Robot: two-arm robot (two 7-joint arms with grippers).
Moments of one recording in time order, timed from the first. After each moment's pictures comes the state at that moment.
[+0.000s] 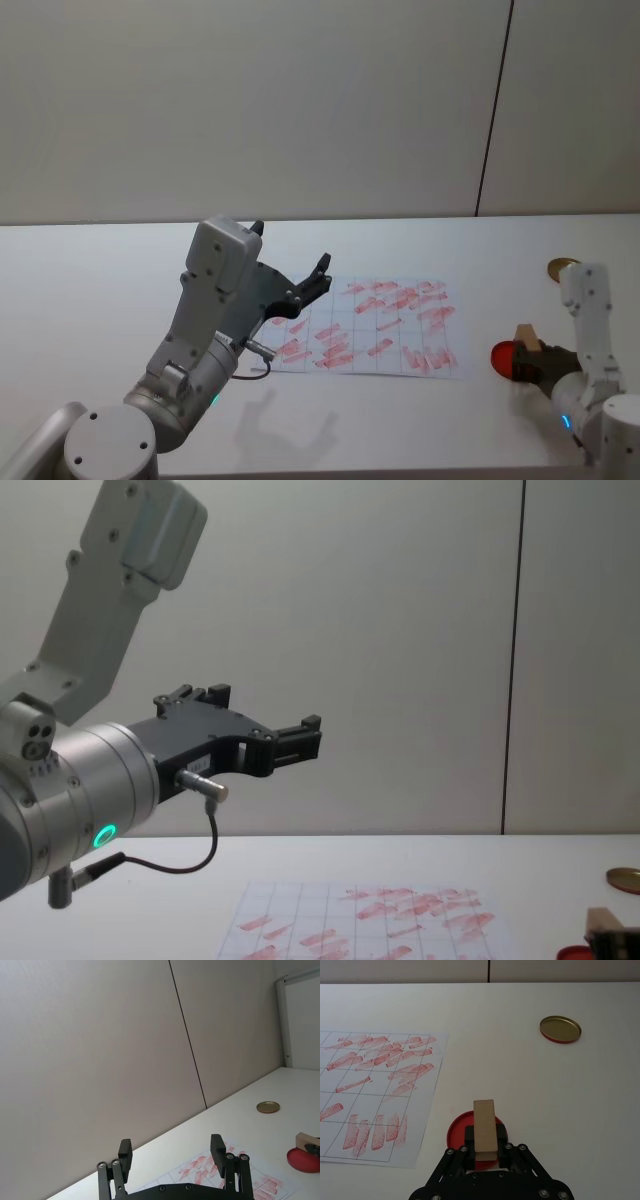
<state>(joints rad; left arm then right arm) -0.24 0.38 0.45 -1.63 -0.20 0.01 -0.01 0.31 0.10 -0.18 -1.16 0.18 0.35 -0.07</state>
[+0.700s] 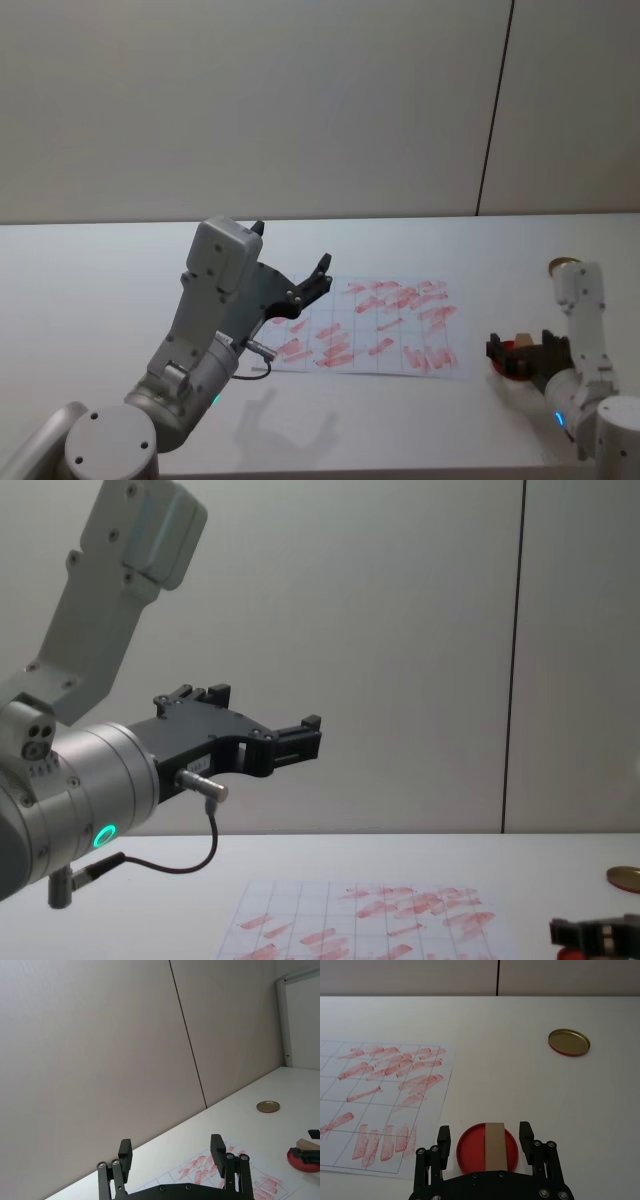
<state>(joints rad) -0.24 0.38 0.45 -1.63 -0.20 0.01 -0.01 0.33 0.09 -0.19 -1.11 0.16 0.27 -0.05</state>
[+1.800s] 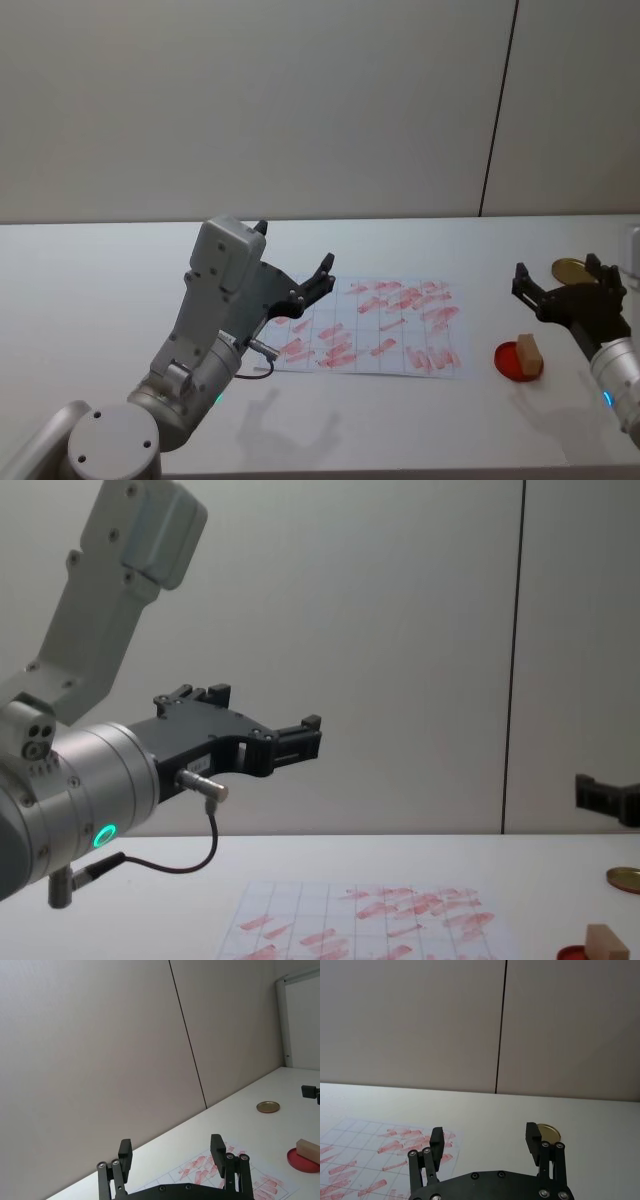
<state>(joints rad) -0.24 0.38 0.45 -1.63 -0.20 0.01 -0.01 0.15 0.17 -0.16 -1.49 0.13 0.11 -0.02</state>
